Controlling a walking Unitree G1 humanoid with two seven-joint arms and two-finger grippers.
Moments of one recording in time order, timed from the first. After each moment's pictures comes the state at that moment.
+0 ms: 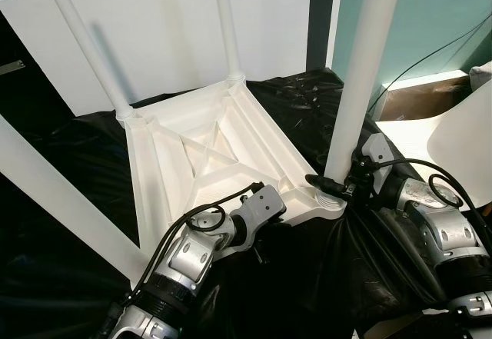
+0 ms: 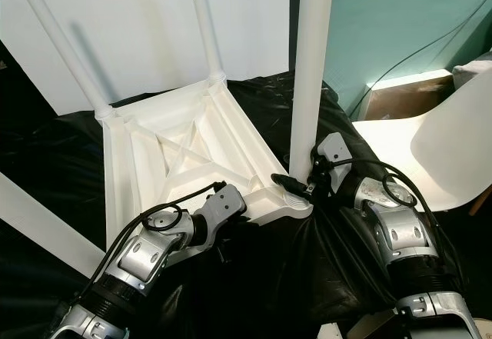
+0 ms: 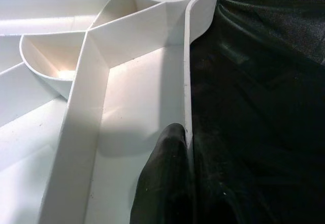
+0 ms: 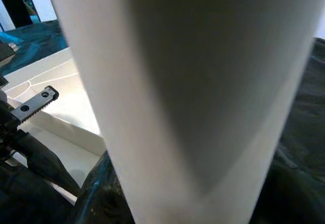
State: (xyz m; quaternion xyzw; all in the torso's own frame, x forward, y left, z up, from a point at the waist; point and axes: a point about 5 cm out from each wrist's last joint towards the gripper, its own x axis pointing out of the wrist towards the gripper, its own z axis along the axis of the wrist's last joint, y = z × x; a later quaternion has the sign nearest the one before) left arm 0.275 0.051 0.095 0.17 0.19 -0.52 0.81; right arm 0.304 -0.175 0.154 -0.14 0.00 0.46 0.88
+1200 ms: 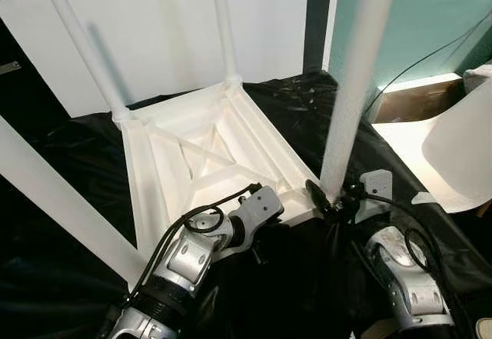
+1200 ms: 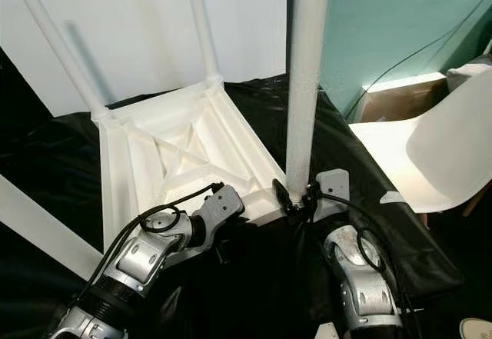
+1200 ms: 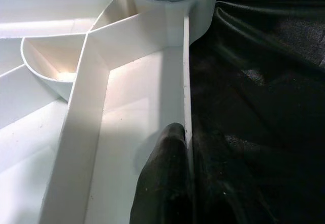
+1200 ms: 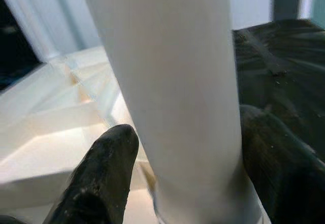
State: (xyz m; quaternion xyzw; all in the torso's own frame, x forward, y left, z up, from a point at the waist) left arm 0.277 0.055 0.096 0.17 0.19 -0.51 0.82; right arm 0.265 -0.155 0.127 -0.03 -0.03 0.24 0.97
